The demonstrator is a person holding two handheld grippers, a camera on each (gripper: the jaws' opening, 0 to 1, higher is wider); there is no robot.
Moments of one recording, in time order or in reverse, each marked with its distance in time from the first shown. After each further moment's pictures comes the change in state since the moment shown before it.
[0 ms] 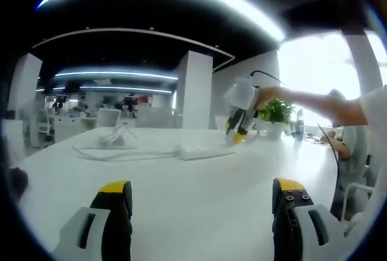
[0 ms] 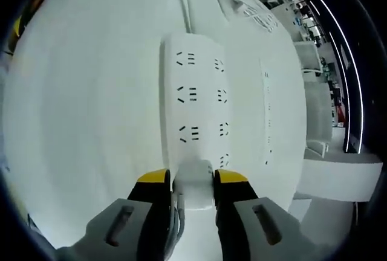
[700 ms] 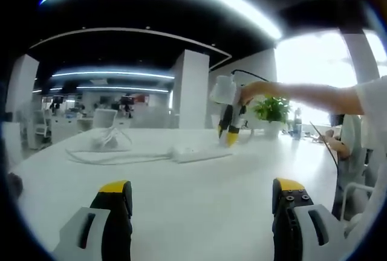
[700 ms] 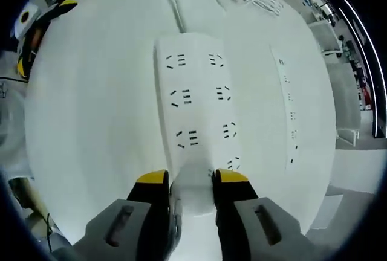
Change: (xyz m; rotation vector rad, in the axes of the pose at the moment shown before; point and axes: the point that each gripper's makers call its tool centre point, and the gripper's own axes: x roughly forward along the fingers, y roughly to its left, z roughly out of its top) left arm 0.014 -0.015 0.005 0.012 0.007 -0.025; right arm 0.013 0.003 -0.001 0.122 -0.029 0.244
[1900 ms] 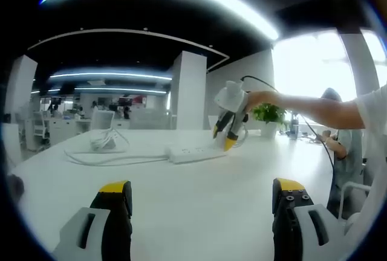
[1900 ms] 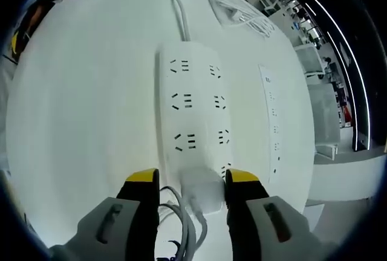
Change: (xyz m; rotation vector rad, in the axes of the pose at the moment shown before) left arm -0.010 -0.004 0.002 0.005 -0.004 -0.012; right arm -0.003 -0.003 0.006 -0.086 -0.105 -0.192
